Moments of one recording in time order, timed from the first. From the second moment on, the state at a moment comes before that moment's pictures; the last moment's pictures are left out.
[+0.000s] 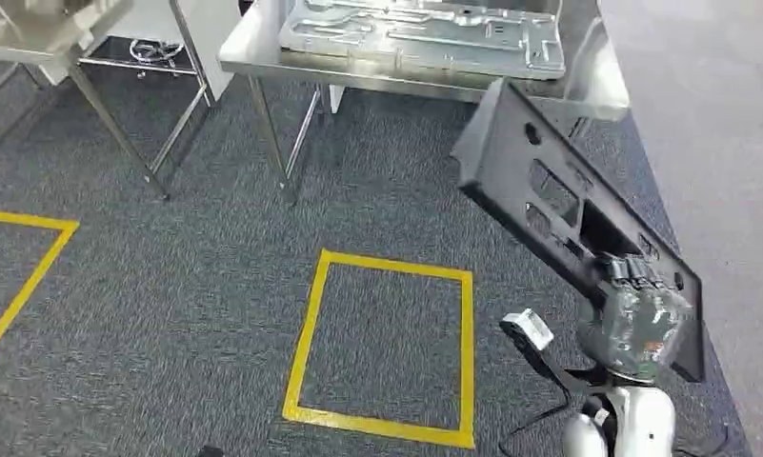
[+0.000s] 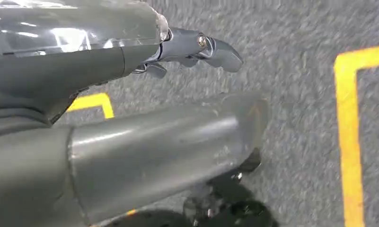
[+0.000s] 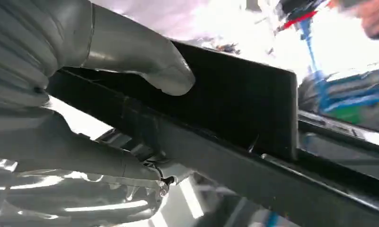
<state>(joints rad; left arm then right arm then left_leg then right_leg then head) -0.10 -0.16 1.22 -0.23 -1.31 0.02 -0.32 -0.04 0.13 0.00 -1.77 1.44 -0.67 -0.04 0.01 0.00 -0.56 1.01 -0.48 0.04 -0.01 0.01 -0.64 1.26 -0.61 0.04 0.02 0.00</state>
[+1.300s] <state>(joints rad) -0.10 -0.15 1.16 -0.22 -1.36 -0.01 -0.31 -0.47 -0.17 0.62 -1.39 1.57 -0.48 0.09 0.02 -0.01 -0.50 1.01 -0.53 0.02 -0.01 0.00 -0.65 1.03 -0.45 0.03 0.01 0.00</state>
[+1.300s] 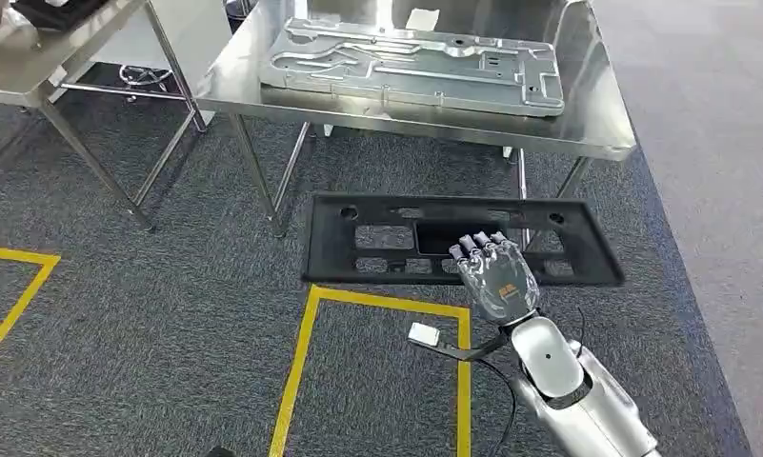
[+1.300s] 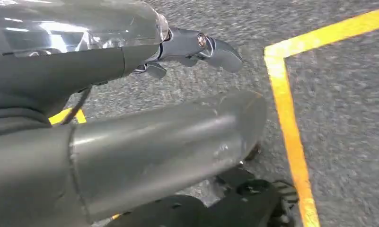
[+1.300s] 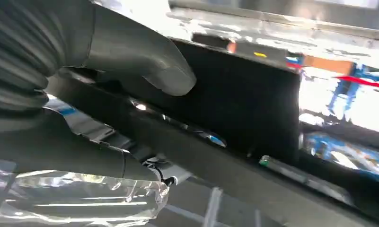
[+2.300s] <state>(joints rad) -0.10 -0.13 1.15 -0.22 -1.37 -0.02 -0.29 -0.67 -0.21 0.78 -1.25 1.57 -0.45 0.16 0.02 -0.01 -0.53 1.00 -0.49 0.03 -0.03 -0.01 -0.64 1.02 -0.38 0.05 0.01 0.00</state>
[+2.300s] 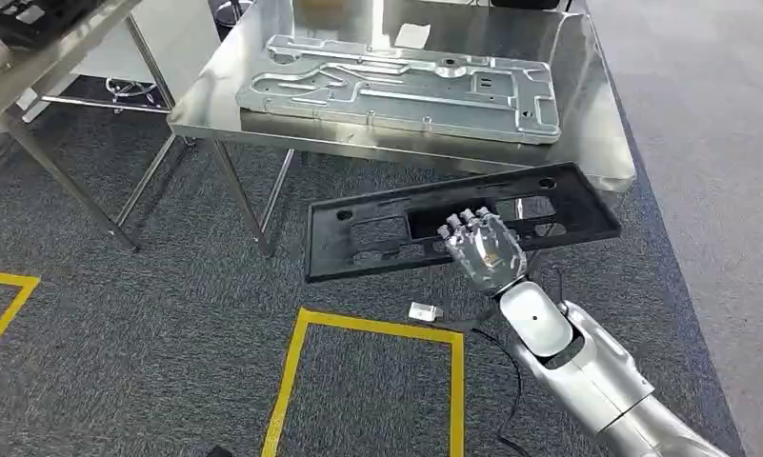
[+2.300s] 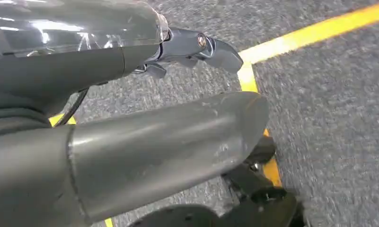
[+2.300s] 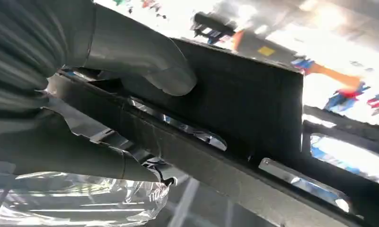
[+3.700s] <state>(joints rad) -0.10 -0.13 1.15 -0.22 -1.37 -0.01 -0.30 -0.62 -0.22 0.66 -1.16 1.57 -0.55 0.16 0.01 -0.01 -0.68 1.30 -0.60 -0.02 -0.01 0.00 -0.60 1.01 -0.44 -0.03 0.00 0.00</state>
